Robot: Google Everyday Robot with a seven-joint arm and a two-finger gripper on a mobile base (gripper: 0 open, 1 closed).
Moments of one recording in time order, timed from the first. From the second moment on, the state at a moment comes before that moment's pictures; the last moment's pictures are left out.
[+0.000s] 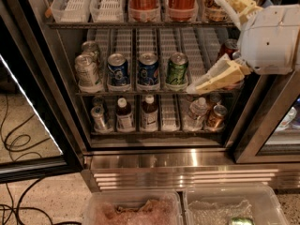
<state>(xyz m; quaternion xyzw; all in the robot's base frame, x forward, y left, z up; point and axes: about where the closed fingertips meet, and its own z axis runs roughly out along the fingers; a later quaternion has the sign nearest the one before) 0.485 -0.096 1.039 -0.60 0.54 0.05 0.59</state>
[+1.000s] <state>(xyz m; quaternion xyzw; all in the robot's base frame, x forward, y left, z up) 0.493 -0.046 1.035 -0.60 0.51 0.08 0.62</state>
